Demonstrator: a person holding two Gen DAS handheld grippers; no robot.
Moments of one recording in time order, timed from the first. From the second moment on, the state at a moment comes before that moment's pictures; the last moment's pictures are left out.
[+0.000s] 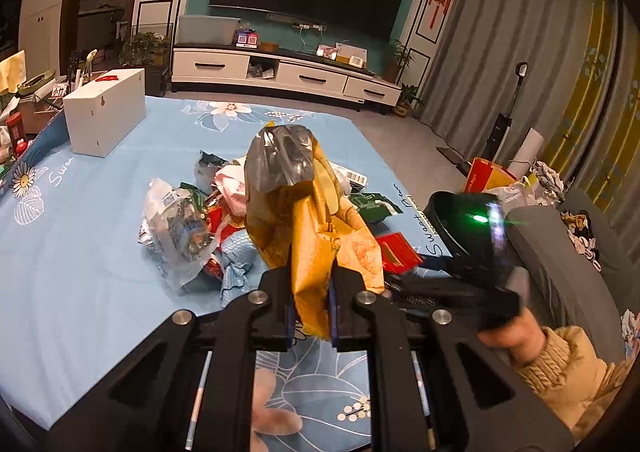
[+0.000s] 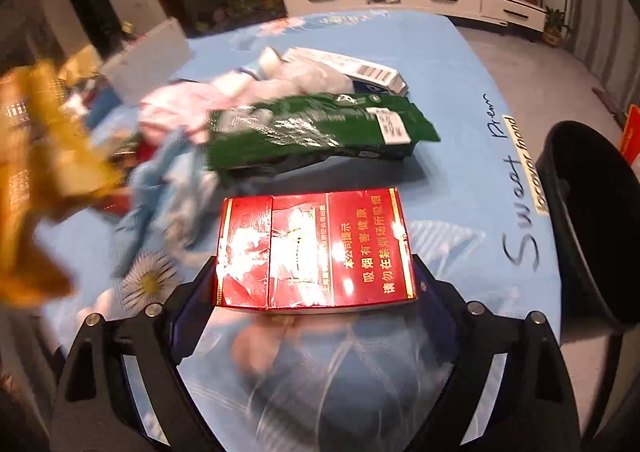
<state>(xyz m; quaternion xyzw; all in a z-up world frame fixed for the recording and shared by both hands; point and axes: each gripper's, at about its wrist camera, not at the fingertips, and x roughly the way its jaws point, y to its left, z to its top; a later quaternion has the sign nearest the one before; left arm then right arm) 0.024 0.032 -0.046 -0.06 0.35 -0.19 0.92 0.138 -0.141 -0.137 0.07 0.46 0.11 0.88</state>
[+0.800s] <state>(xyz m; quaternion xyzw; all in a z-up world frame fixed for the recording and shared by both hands) 0.097 -0.205 -0.044 0.07 0.36 -0.35 0.86 0.068 -0.364 -0.108 0.26 0.33 -0.09 0.90</state>
